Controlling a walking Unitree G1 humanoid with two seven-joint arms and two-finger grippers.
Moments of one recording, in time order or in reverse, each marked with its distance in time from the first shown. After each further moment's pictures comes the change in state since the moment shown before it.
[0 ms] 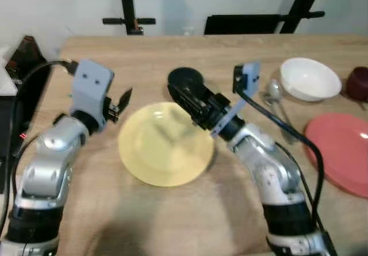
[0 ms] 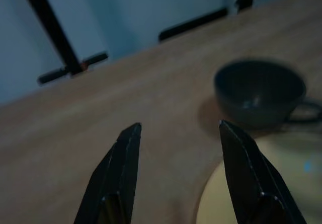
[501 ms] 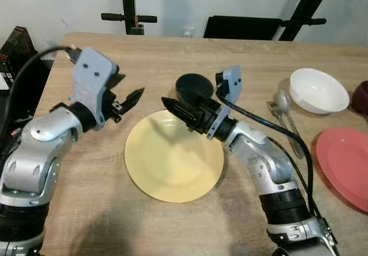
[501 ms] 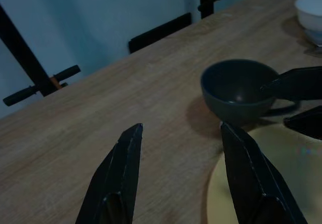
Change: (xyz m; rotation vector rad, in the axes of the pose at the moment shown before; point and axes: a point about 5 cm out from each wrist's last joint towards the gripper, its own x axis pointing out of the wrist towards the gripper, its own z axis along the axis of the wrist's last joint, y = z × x) left arm -0.007 0.003 0.021 0.037 -0.014 -0.174; right arm 0.006 -0.015 -0.017 -0.133 0.143 0.032
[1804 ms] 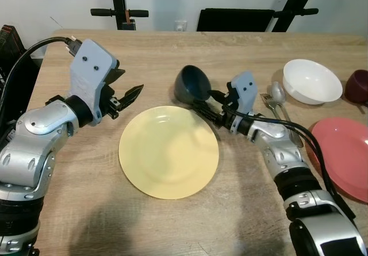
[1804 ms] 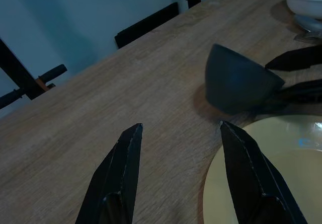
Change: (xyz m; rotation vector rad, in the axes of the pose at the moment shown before) left arm 0.000 0.005 0.007 0.045 0.018 -0.027; right arm -0.026 -0.075 -0.011 -0.279 0.129 -0.156
